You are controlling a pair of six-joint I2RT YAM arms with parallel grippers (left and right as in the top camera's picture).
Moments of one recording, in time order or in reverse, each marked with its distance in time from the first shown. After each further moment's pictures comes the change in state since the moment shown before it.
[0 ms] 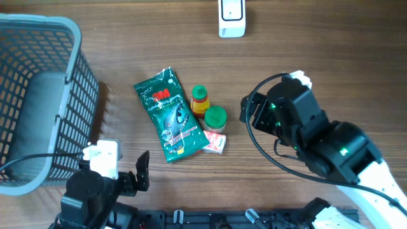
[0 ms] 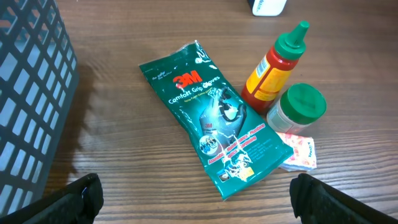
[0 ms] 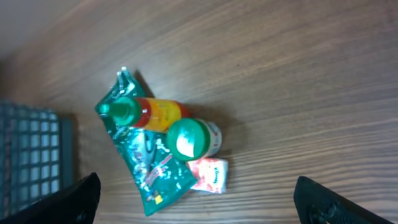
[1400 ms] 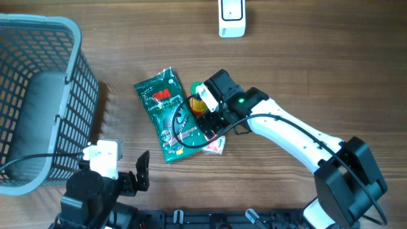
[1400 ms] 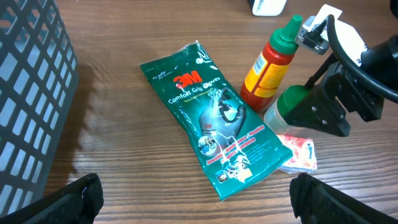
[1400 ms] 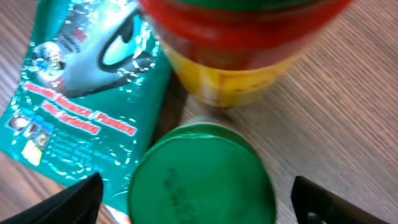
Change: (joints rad) left arm 0.000 0.000 0.000 0.000 0.000 0.000; right arm 0.036 0.610 -0.071 0.371 -0.282 -0.971
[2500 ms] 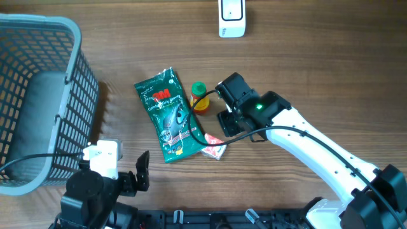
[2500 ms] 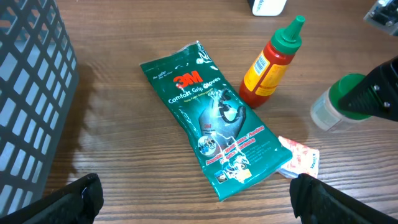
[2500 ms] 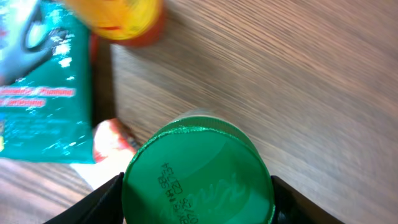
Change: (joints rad) left arm 0.000 0.000 0.000 0.000 0.000 0.000; right arm -0.006 -0.182 -0.006 -0.238 0.226 0.264
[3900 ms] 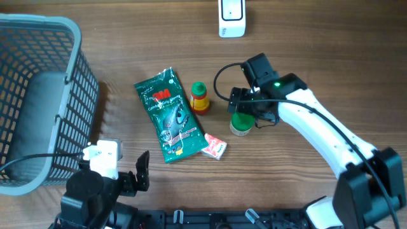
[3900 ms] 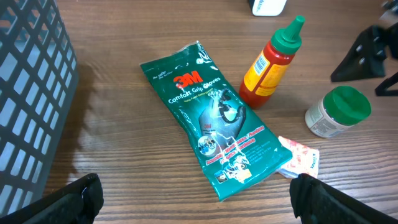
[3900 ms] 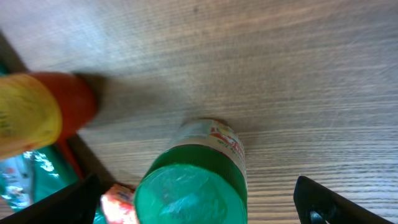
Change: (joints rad) left arm 0.000 0.000 0.000 0.000 0.000 0.000; right arm -0.218 0.109 0.018 0.019 -0.157 0.416
